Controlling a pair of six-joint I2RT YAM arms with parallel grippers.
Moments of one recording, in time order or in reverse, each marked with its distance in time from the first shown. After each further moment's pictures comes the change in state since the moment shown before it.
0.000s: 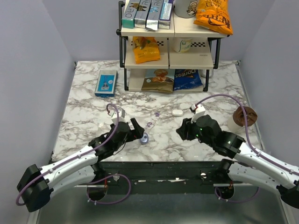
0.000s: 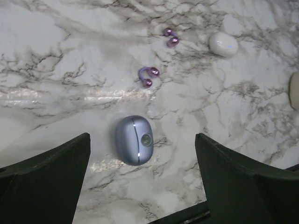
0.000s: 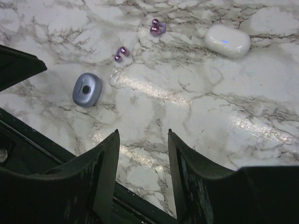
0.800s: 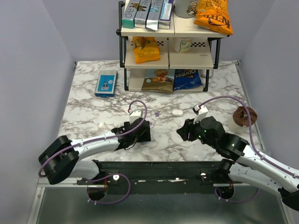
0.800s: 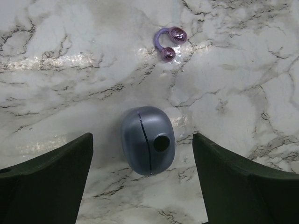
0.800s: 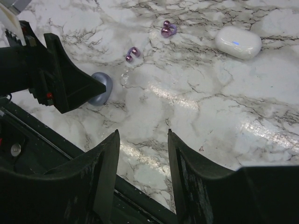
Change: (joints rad) left arm -0.071 0.459 0.175 -0.049 -0.003 0.077; right arm 0.000 -0.032 -0.014 0.010 -0.041 0.009
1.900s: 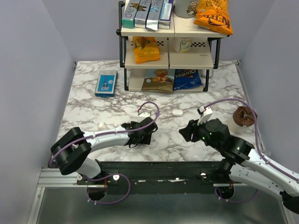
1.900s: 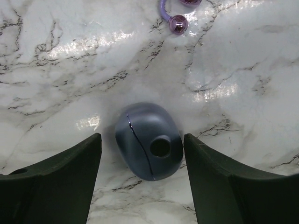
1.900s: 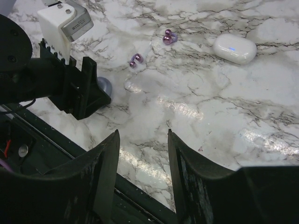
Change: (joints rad) left arm -0.029 0.186 0.147 -0.185 -0.001 0.133; right arm 0.000 -0.098 -0.019 -0.018 0.008 -0.001
